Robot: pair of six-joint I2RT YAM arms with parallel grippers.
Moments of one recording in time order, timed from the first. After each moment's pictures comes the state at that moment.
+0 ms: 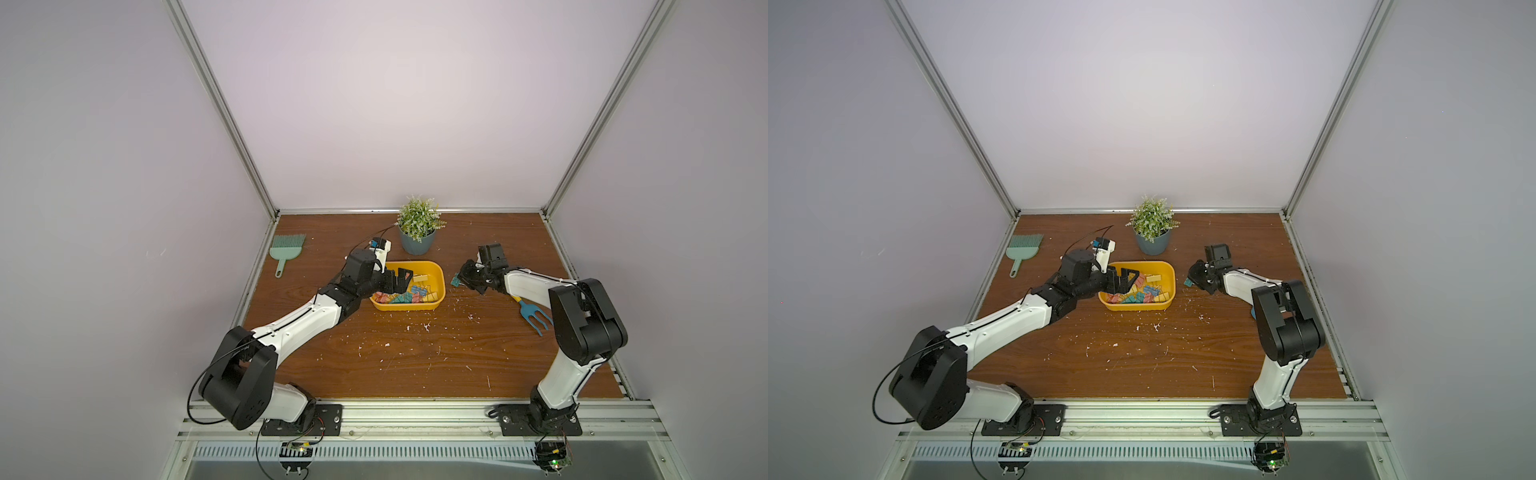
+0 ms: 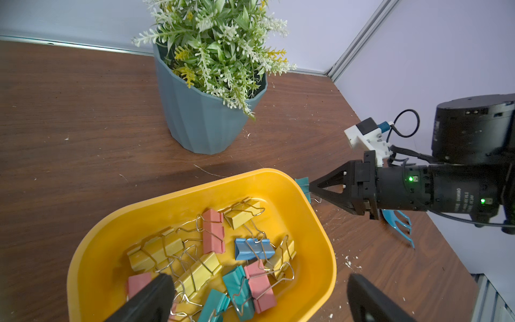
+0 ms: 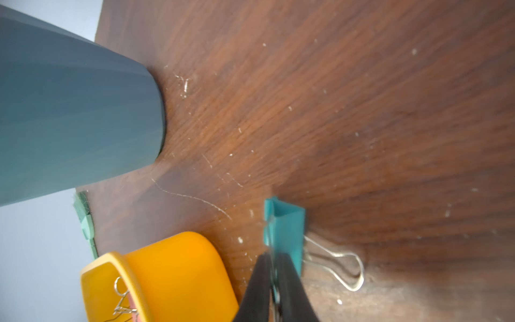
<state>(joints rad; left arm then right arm) -0.54 1.41 0.85 0.07 0.19 -0.37 0.28 1.78 0.99 -0.07 -0.18 0.91</state>
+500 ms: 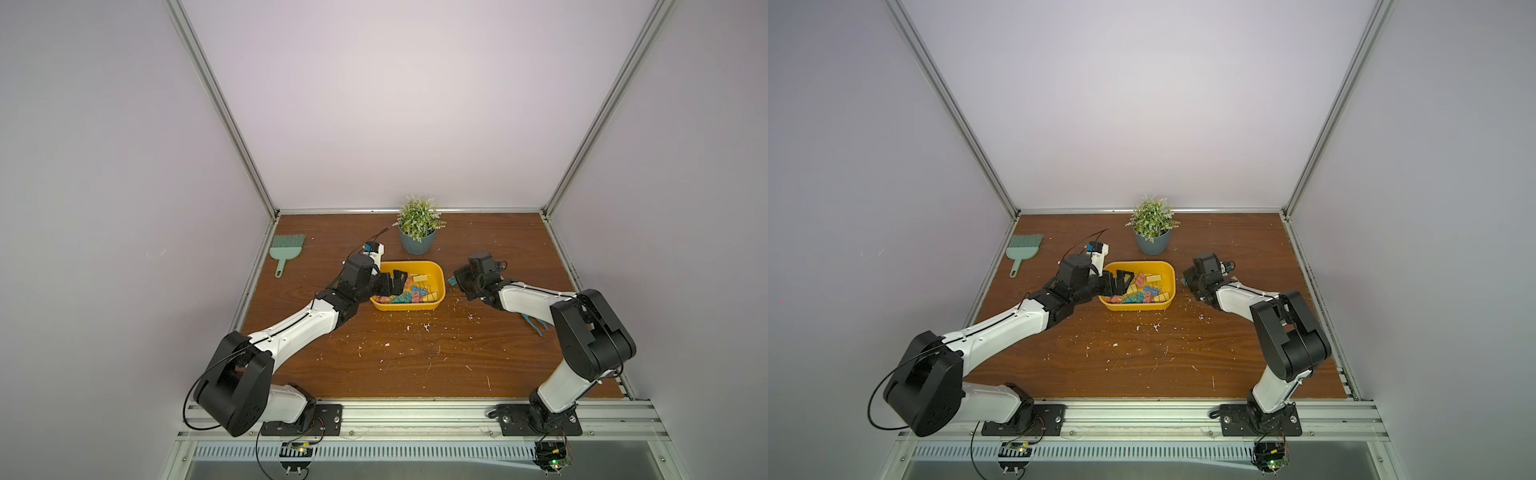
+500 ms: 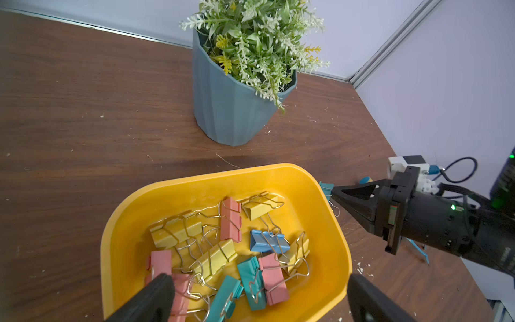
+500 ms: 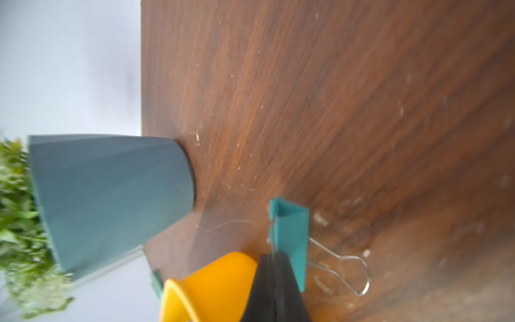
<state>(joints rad) -0.54 1.37 0.80 0.07 0.09 -0.44 0.44 1.68 0.86 0.07 0.12 1.51</state>
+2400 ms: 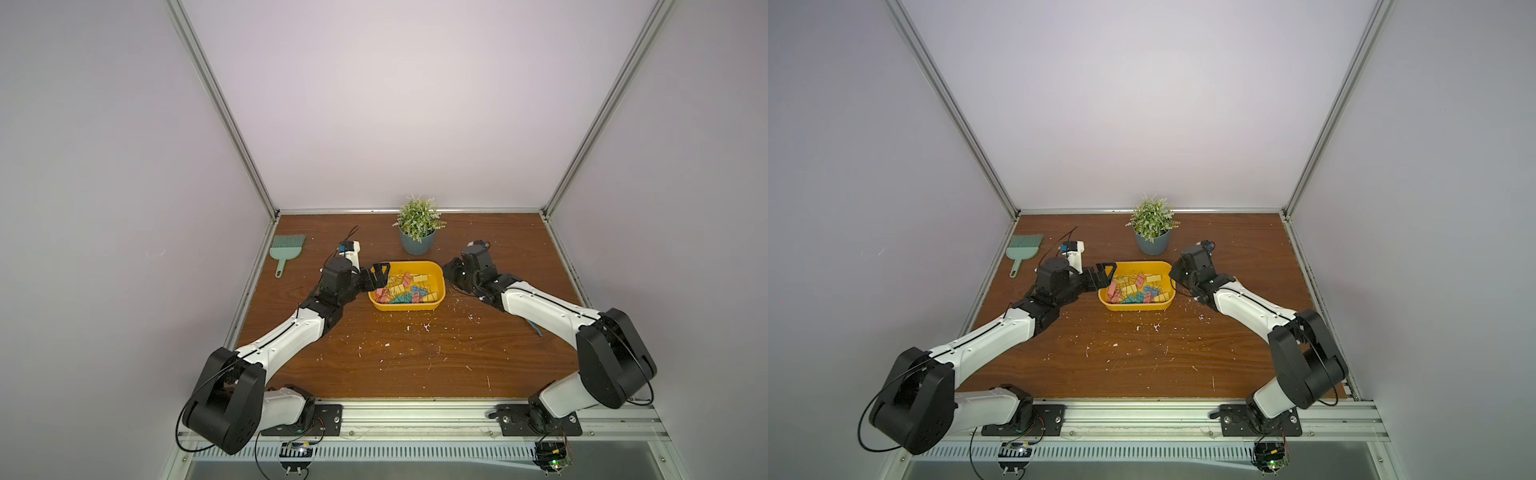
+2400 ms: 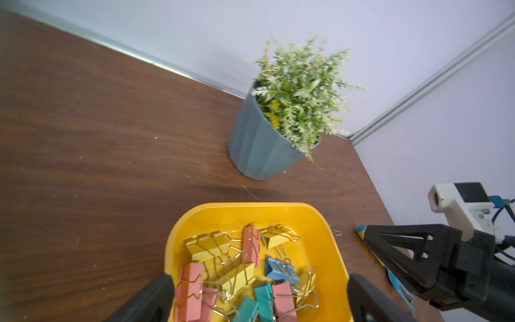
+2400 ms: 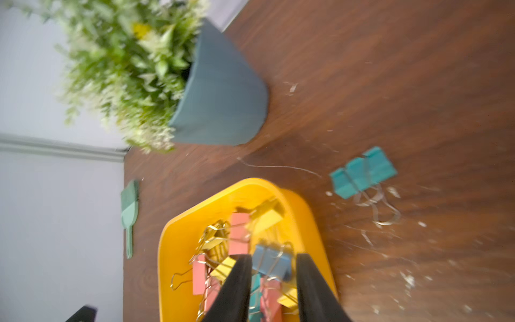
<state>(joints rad) -0.37 1.27 0.62 0.28 0.17 -0.60 0.55 1.58 1.02 -0.12 0.04 0.90</state>
